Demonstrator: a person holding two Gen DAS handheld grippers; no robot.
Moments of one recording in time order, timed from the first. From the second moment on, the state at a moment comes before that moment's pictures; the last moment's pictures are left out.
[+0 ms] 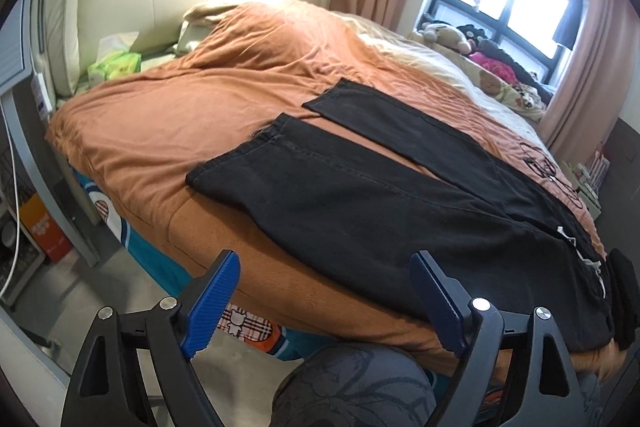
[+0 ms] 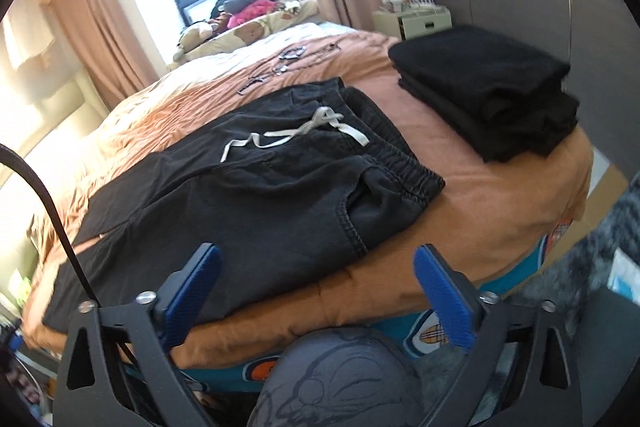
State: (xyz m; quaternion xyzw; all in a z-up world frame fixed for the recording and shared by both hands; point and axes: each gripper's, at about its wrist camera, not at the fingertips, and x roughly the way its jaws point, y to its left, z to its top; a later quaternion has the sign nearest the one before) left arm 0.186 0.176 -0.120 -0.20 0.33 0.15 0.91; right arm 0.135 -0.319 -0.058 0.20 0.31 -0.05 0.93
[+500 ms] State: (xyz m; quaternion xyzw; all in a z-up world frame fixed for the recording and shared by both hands) left arm 0.233 0.228 -0.168 -0.29 0.37 0.16 0.87; right arm 0.178 -0.396 -0.094 0.31 0.35 -0.04 0.88
